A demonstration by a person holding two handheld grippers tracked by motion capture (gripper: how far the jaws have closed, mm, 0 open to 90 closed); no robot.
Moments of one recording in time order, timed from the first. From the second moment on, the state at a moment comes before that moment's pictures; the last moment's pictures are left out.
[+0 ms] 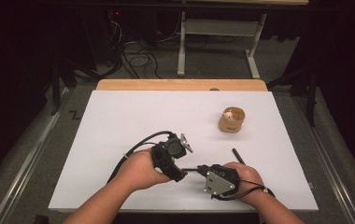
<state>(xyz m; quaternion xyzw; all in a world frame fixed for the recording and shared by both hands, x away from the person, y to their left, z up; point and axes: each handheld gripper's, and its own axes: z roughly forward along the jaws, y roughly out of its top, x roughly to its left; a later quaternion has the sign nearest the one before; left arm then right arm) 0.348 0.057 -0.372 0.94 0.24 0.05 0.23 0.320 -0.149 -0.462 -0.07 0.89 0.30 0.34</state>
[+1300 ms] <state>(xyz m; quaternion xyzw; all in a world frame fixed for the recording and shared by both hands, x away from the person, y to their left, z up) 0.336 0.141 -0.437 0.82 0.31 0.16 0.45 0.335 -0.190 -0.465 0.12 0.86 0.42 0.26</state>
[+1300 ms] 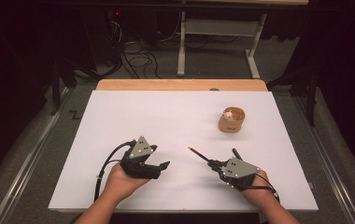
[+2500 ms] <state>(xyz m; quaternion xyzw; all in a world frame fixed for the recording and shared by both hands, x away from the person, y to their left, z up) 0.326 0.155 -0.468 0.72 0.33 0.16 0.59 0.332 -0.201 -0.457 0.19 0.81 0.52 0.18</state>
